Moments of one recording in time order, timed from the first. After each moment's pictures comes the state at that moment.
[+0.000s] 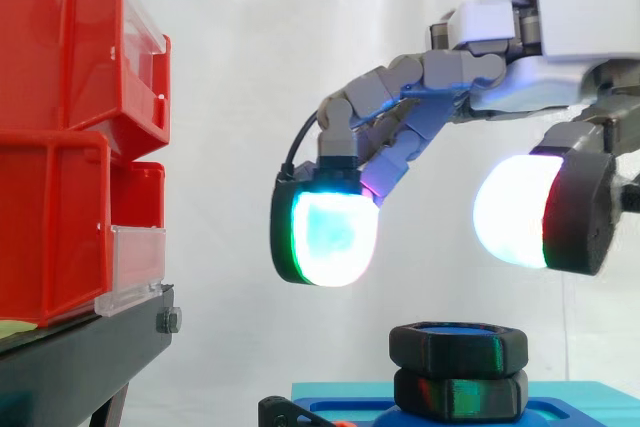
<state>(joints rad) 0.08 -2.24 -1.01 -3.14 -1.77 -1.63</state>
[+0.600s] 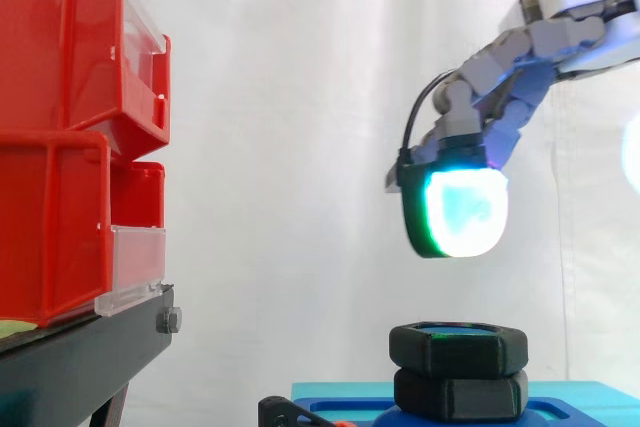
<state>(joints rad) 0.06 -2.14 -1.02 -3.38 -1.78 -1.63</state>
